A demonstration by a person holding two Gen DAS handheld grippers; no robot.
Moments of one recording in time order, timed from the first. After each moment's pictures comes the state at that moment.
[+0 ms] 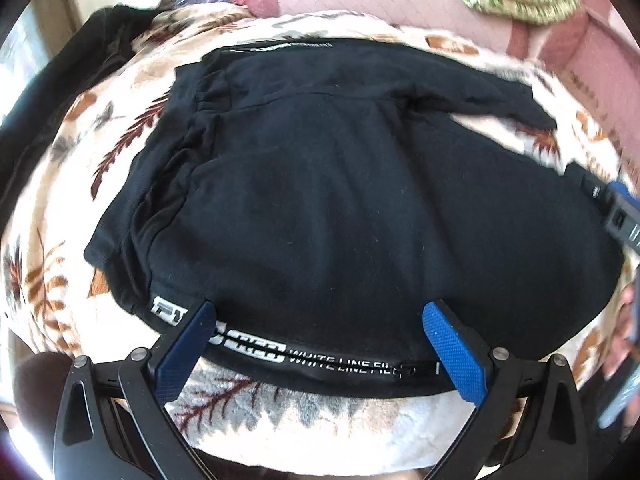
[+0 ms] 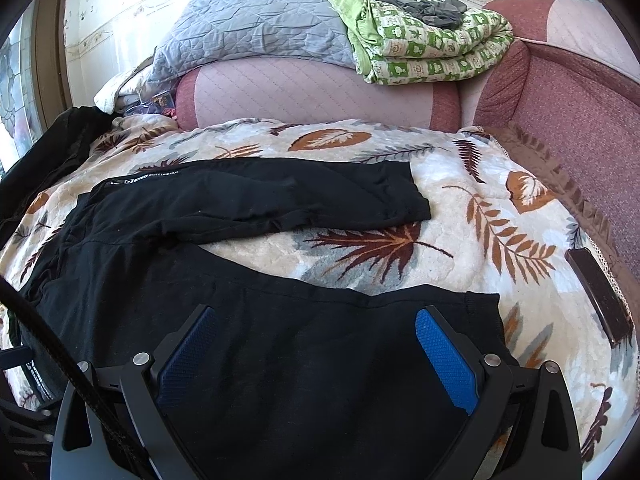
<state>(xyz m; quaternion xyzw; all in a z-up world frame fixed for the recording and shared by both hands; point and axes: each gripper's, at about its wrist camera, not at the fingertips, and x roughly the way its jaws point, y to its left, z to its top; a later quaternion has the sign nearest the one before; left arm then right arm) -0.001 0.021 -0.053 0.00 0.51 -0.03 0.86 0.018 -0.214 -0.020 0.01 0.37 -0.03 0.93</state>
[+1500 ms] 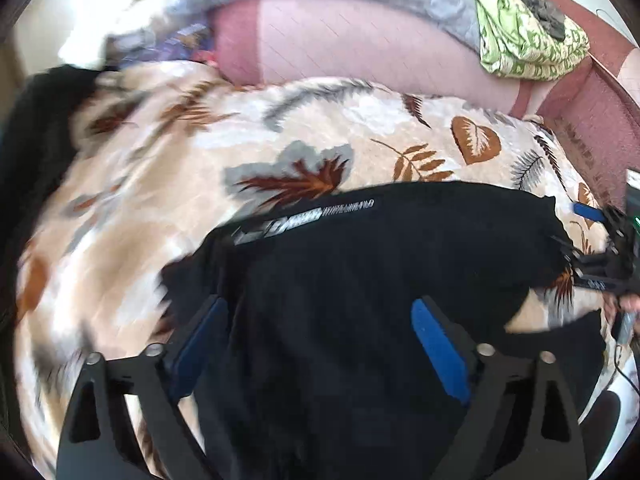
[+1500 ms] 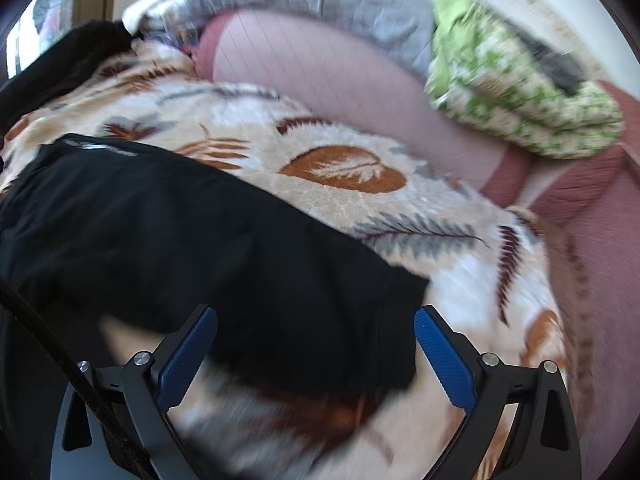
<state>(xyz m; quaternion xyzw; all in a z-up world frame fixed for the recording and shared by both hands) 0.244 0.068 0.009 0.02 0.51 -0.14 0.85 0.207 -0.244 -0.017 -0.16 0.45 0.06 0.88</state>
